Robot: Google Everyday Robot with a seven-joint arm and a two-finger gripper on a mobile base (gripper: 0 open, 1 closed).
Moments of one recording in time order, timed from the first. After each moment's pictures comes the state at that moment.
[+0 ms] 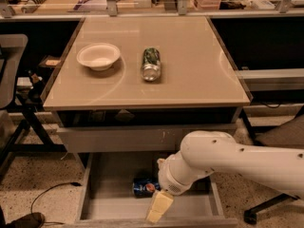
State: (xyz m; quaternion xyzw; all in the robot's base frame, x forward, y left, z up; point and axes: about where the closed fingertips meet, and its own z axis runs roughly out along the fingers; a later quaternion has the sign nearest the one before) arm 0.389 -0.014 0.602 -0.60 0.76 0.19 0.16
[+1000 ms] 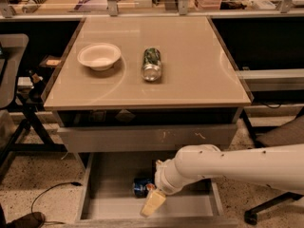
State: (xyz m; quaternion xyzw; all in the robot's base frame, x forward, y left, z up) arm 0.429 -0.002 0.525 -0.57 0.78 0.18 0.20
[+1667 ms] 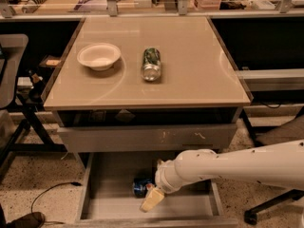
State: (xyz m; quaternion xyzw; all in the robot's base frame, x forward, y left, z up) arm 0.455 0.003 0.490 -0.55 0.79 0.18 0.22
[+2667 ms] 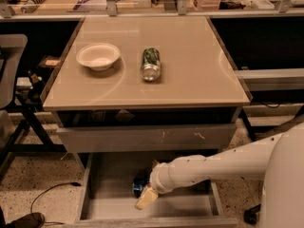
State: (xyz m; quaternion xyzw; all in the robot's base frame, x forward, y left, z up) arm 0.477 0.018 0.452 -0.54 0.78 0.17 0.25
